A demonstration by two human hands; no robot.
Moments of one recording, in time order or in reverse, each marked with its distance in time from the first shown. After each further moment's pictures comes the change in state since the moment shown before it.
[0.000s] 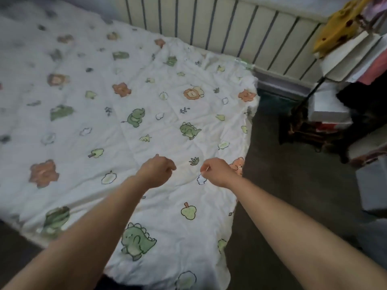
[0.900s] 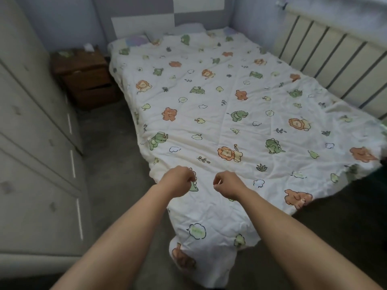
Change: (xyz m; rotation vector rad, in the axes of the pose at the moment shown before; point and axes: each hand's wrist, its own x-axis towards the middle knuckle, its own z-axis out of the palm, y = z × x) left_hand -0.257 0.095 0.118 -0.213 0.337 -0.705; right_hand -0.128 0.000 0.101 -0.386 -0.351 -0.589
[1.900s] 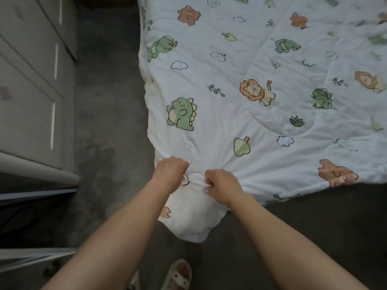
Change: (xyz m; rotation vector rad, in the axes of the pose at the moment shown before) left_hand 0.013 -0.041 0.290 0.261 -0.068 -0.177; right_hand 0.041 0.167 0.202 -0.442 -0.208 -0.319
